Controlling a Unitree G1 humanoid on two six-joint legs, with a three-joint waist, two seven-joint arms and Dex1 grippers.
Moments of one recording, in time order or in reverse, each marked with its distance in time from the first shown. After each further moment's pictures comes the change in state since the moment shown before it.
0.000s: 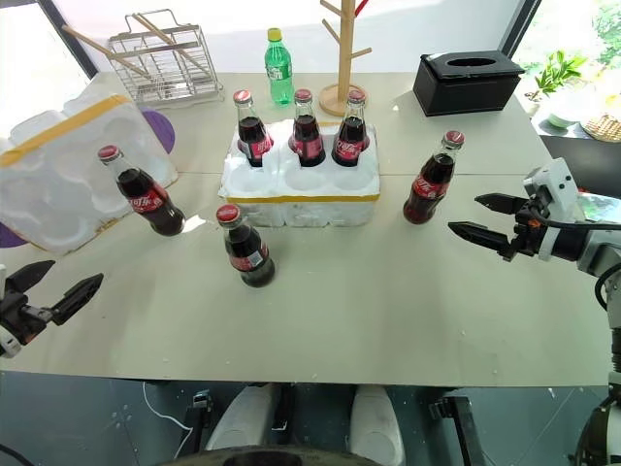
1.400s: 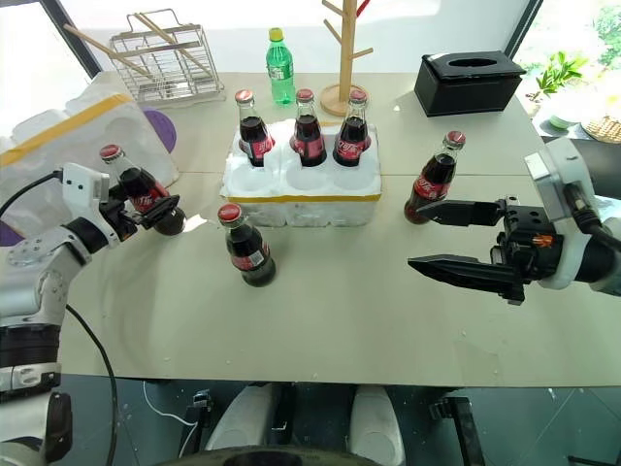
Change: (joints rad) left arm -0.813 -0.014 -0.501 0.702 0.238 -0.225 -0.041; right arm 0.120 -0.105 -0.239 -0.595 0.619 0.451 -0.014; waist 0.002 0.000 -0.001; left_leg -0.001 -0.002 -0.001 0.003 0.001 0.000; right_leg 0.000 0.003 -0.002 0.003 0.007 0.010
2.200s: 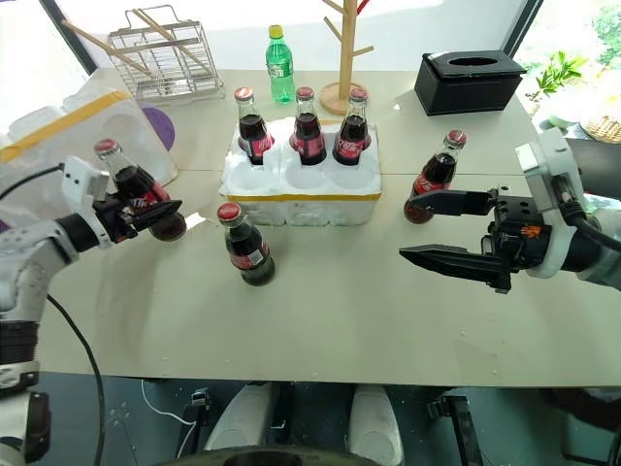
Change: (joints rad) left arm 0.002 0.150 0.017 -0.209 -0.183 0.286 -0.177; right arm -0.038 0.007 0.063 0.007 -0.012 -0.062 -0.040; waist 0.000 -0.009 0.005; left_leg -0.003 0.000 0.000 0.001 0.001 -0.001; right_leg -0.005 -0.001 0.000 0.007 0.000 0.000
